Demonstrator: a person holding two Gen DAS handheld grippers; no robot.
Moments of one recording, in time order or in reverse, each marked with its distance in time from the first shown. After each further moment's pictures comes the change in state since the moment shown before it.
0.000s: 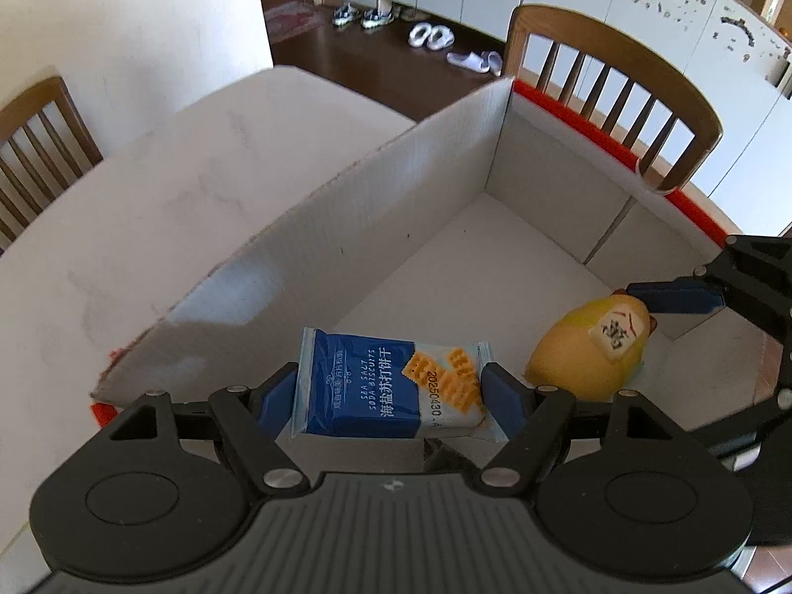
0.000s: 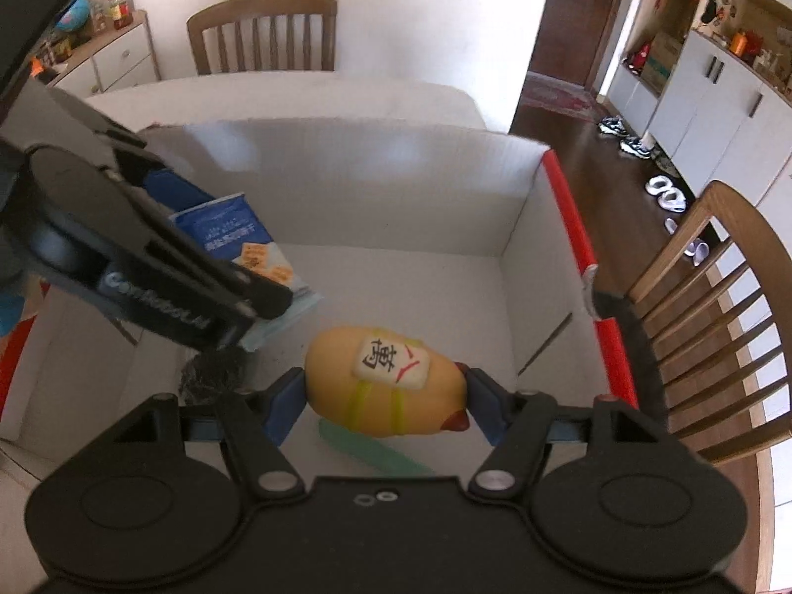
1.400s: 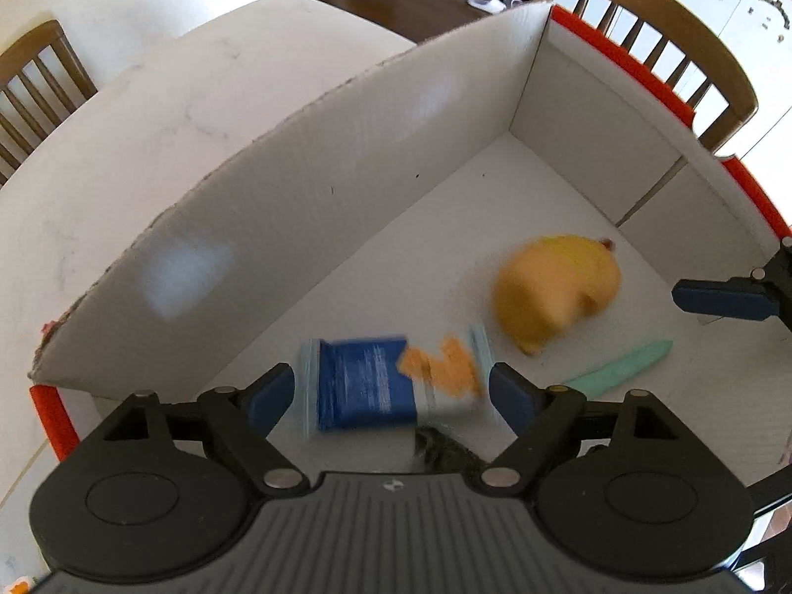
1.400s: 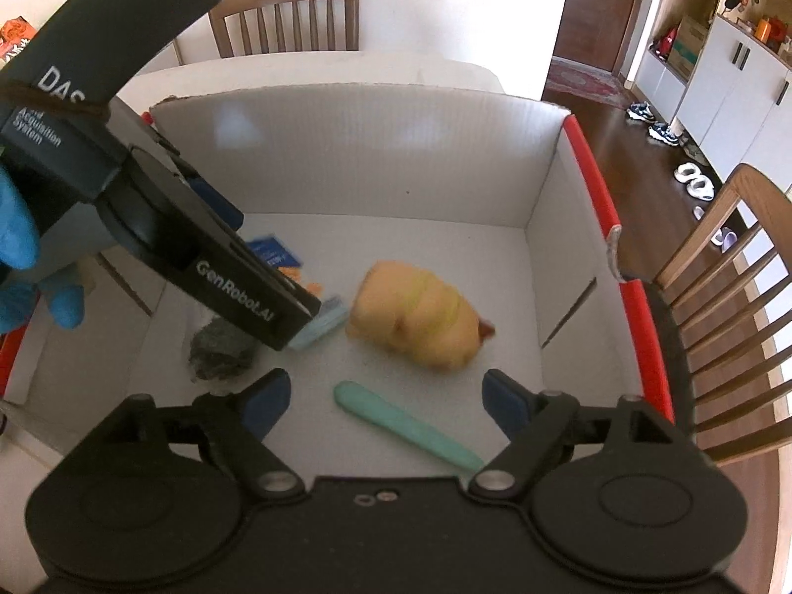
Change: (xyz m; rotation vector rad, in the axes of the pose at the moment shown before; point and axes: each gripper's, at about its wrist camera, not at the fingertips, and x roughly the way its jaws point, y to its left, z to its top) left arm 0.024 0.004 0.006 -0.063 0.137 0.026; right arm 0.004 -0.016 -0.015 0.006 0.020 0.069
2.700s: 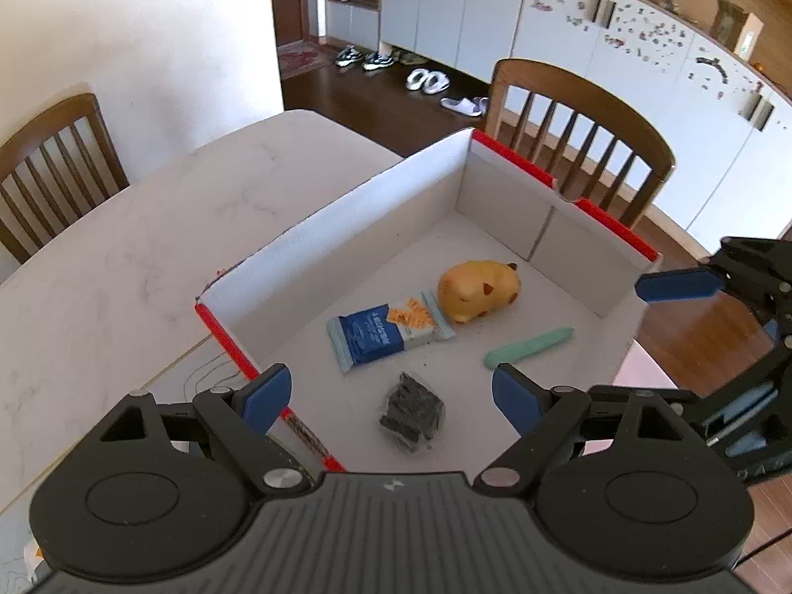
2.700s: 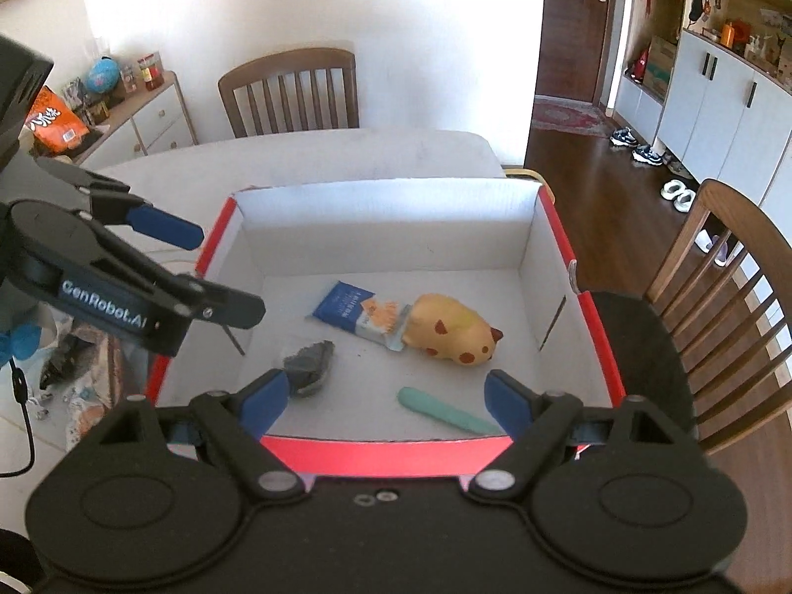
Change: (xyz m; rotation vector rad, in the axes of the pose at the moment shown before) left arm -0.129 0.006 -0.080 -0.040 -0.283 -0.031; right arm -0.101 0.034 -0.007 0.087 -0.142 0.021
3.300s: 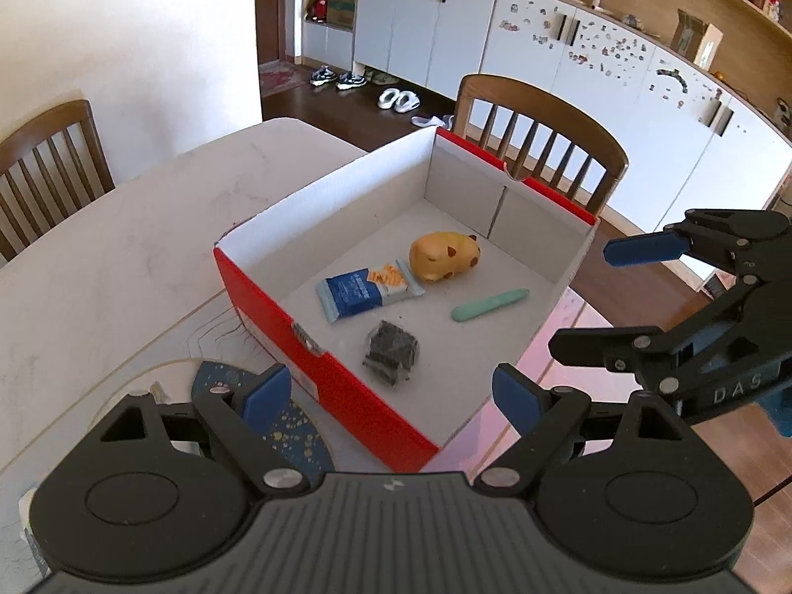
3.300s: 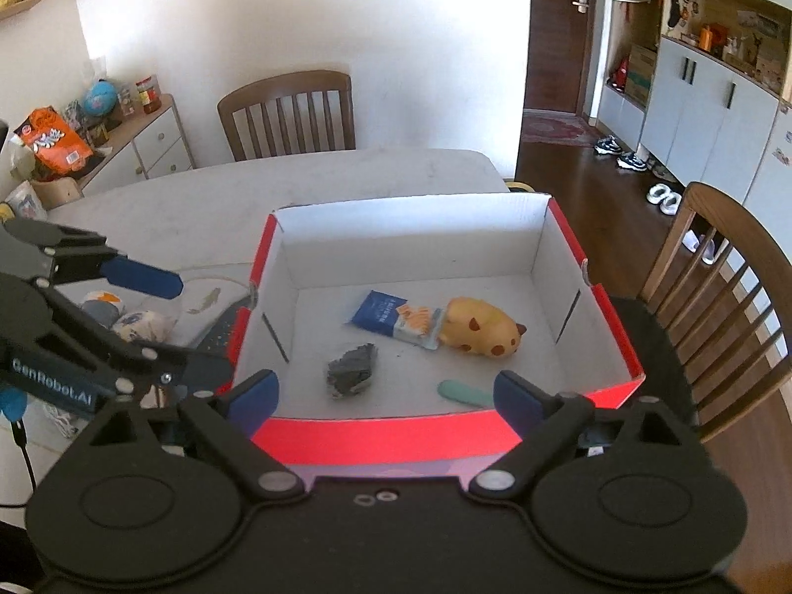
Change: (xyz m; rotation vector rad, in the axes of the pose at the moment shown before) left arm -0.054 0.005 -0.053 -0.005 -0.062 -0.065; right arm -0.026 0.041 -0.012 0.061 -0.048 -0.035
